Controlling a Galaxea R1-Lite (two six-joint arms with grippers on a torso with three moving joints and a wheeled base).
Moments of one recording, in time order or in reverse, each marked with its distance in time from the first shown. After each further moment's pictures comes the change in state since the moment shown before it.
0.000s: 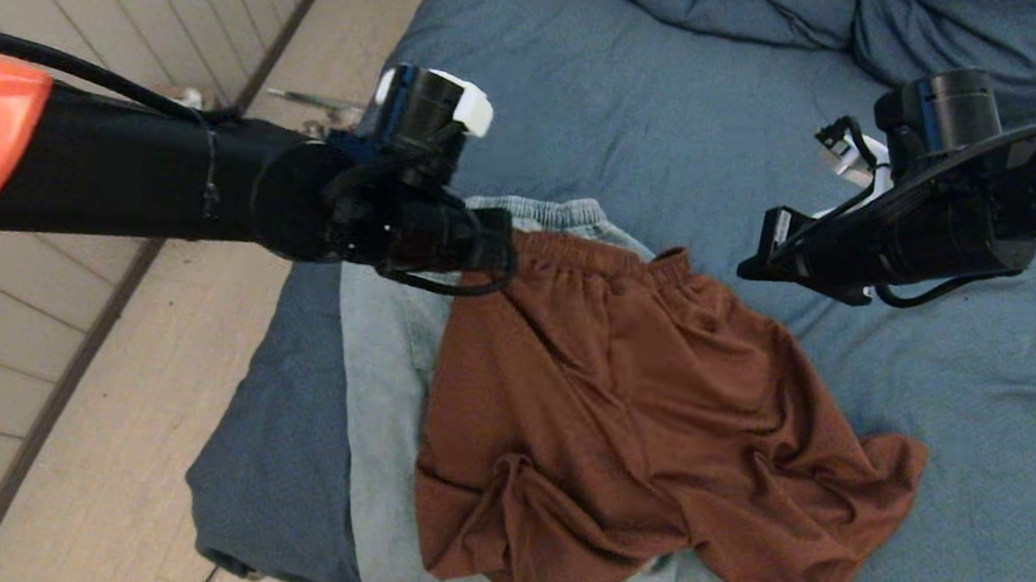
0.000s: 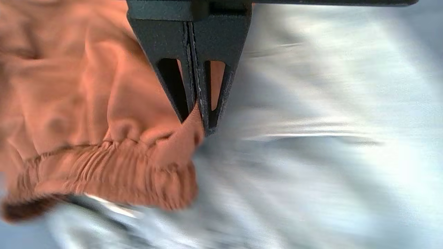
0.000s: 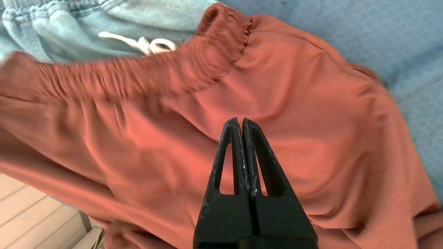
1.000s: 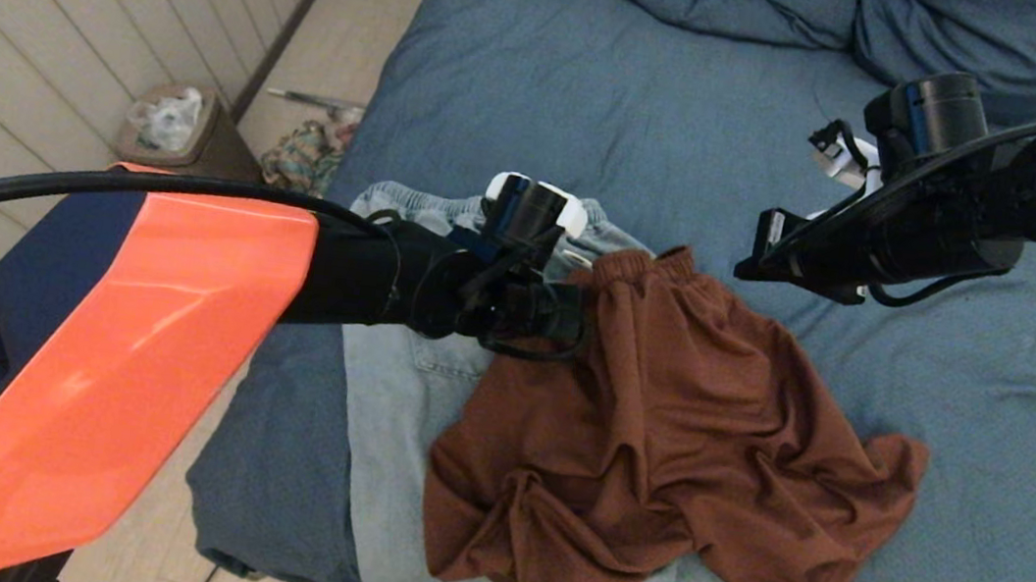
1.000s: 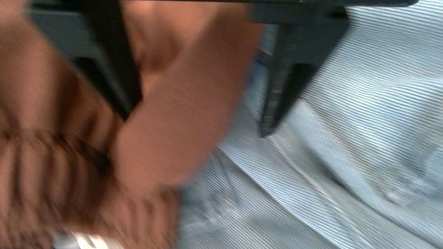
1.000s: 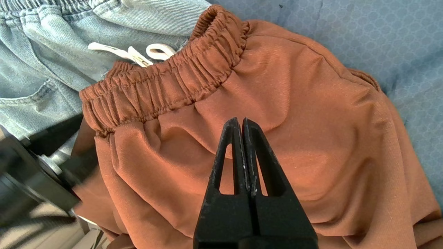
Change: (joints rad) left arm -0.106 0.281 -0.209 -0.007 -0.017 -0.023; right arm -0.006 0.022 -0.019 0.001 -0.006 -0.003
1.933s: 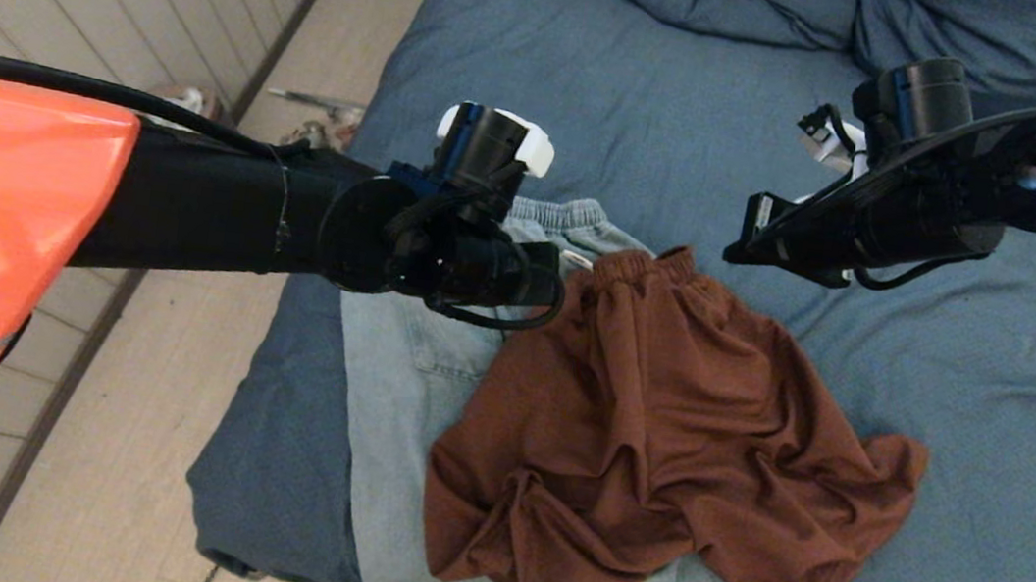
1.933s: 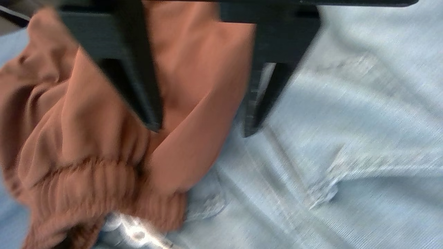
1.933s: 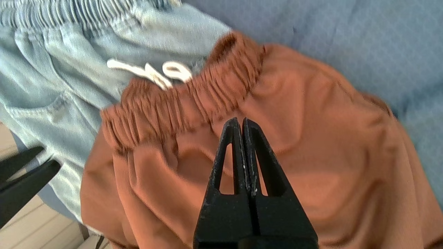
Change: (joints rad) left arm 0.007 -0.196 0.129 0.054 0.001 -0.046; right arm 0.014 0.039 -0.085 0.010 0.000 -0.002
